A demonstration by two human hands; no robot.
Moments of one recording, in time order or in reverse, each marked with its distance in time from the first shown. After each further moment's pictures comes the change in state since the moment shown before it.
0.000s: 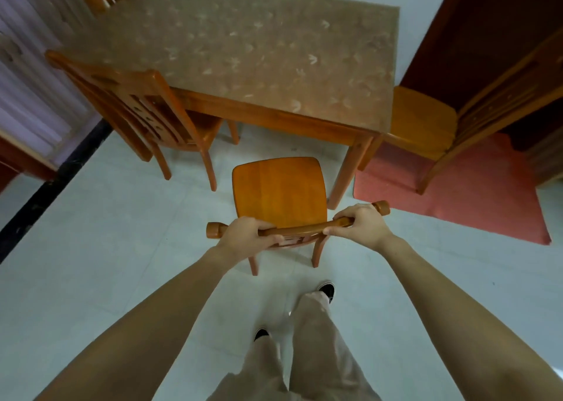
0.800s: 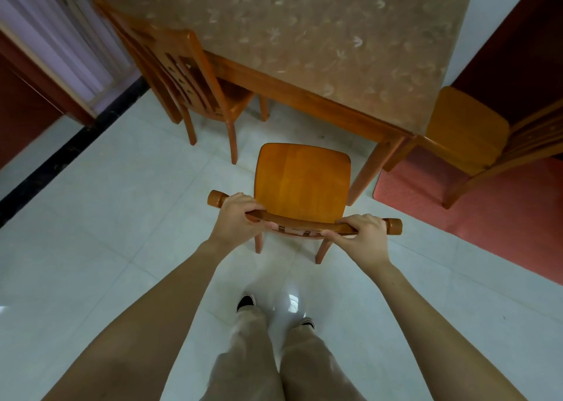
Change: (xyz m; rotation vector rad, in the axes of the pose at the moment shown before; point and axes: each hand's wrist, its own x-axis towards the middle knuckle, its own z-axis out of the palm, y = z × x) left_hand -0.009 -0.017 0.025 -0.041 0.512 0.034; right_hand -0.012 0.014 0.030 0.027 0.241 -0.127
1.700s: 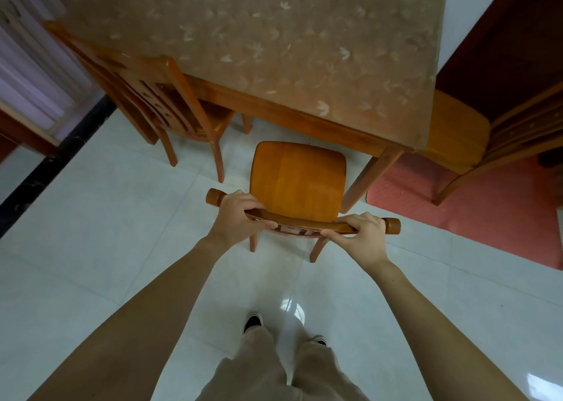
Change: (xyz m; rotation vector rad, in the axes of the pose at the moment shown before) left_hand 0.127 -0.062 -0.037 -0.078 -0.064 0.165; right_hand 0.092 -0.040 0.037 0.003 0.077 0.100
